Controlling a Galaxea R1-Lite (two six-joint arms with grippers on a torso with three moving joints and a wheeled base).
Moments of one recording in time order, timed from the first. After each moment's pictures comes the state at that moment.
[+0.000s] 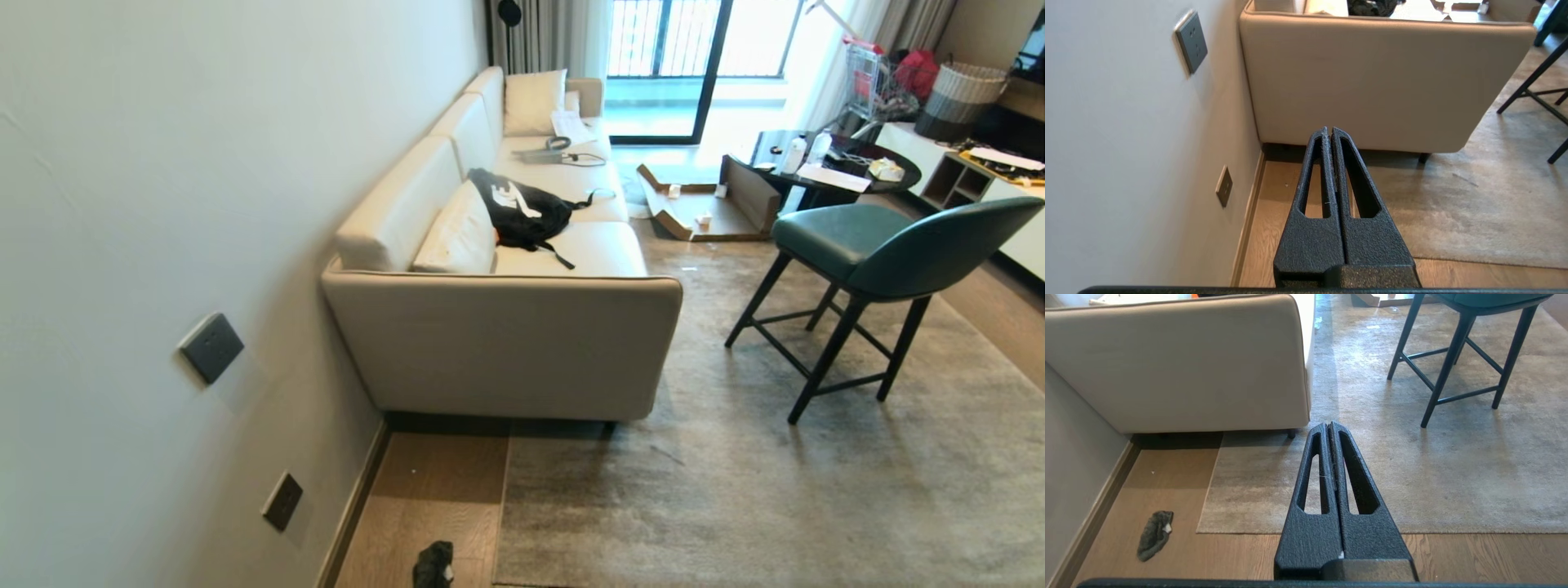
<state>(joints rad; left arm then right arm) 0.00 0.00 0.00 -0.01 0.00 -0.04 -0.01 0.00 -0.03 0.08 -0.01 0.06</state>
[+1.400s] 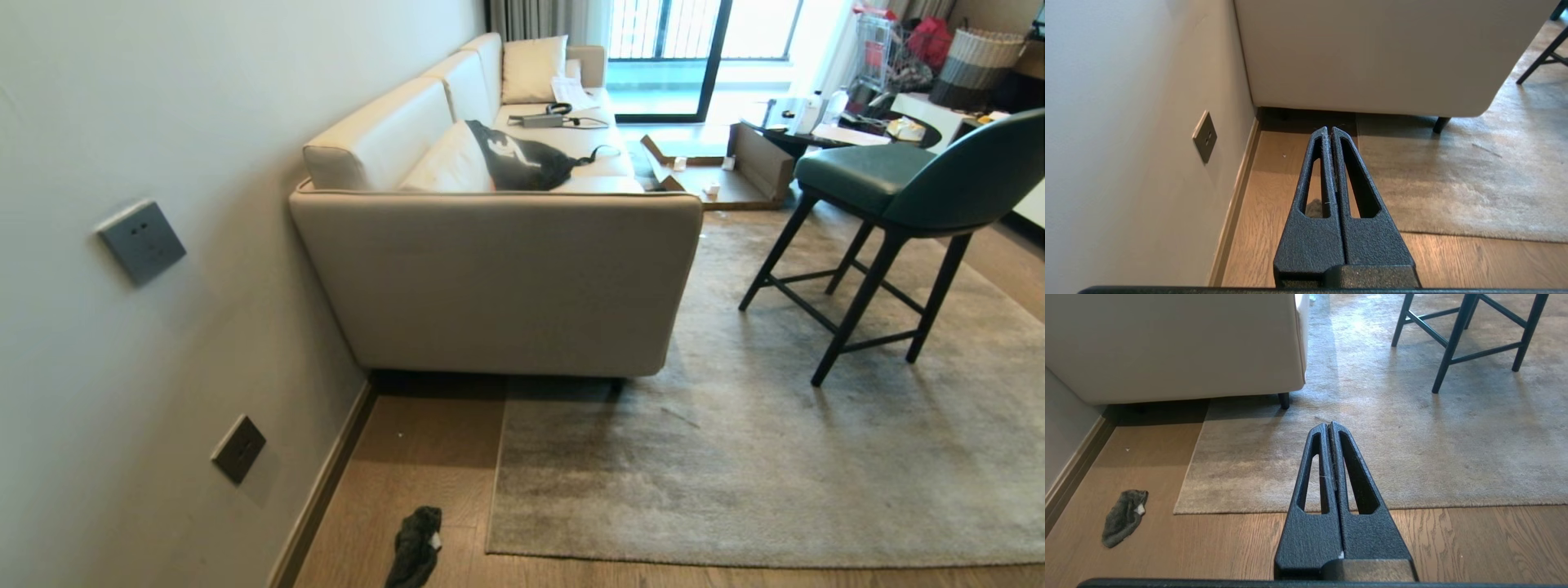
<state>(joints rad) 0.00 0.00 0.00 0.00 0.00 -0.04 -0.01 0.00 -0.03 0.08 -0.03 0.08</state>
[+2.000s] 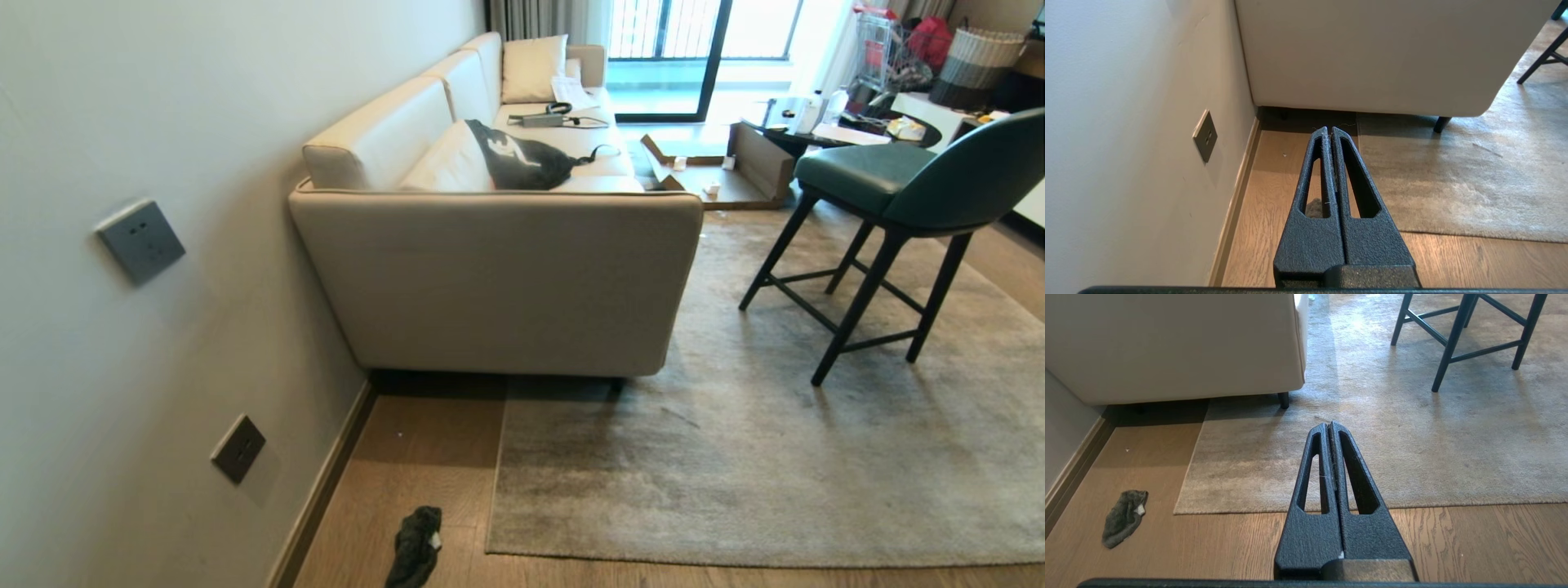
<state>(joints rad) 0.00 0.00 0.00 0.00 0.00 -0.04 -0.01 0.00 -0.03 0.08 -0.03 0.08</state>
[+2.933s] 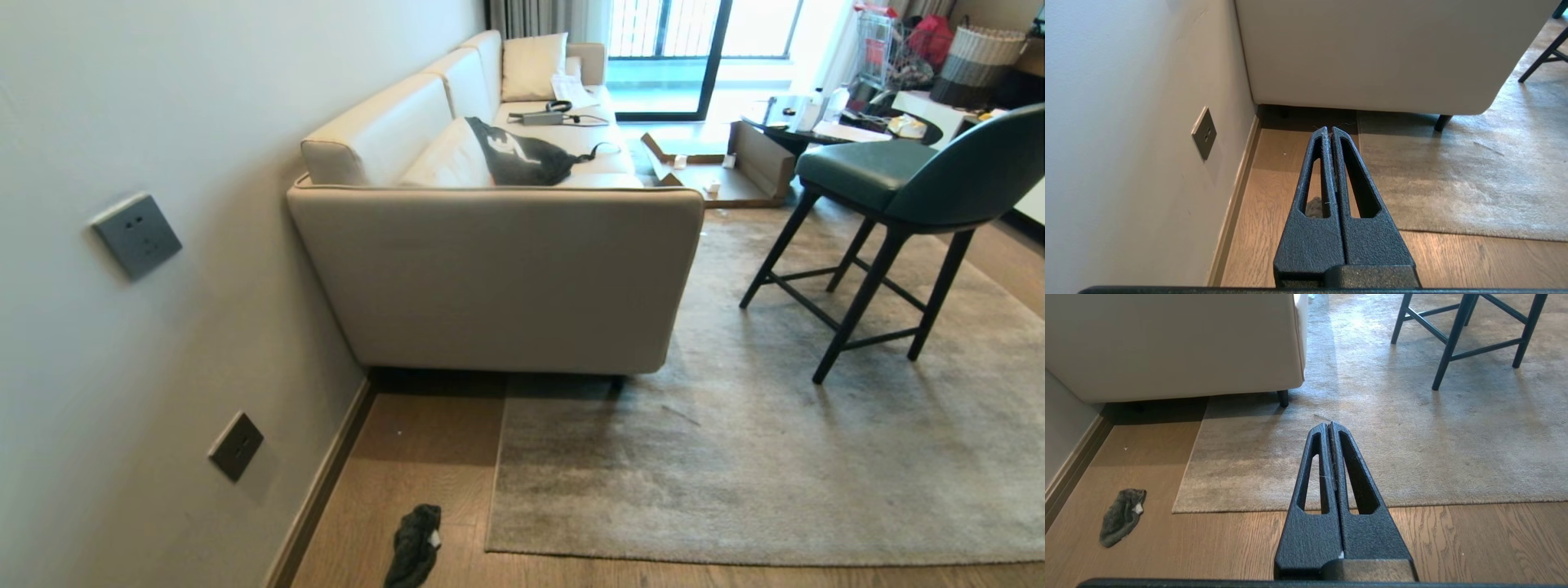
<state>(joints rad) 0.00 0.00 0.00 0.00 0.00 -0.04 -0.01 0.00 -0.03 0.08 -0.03 0.08</state>
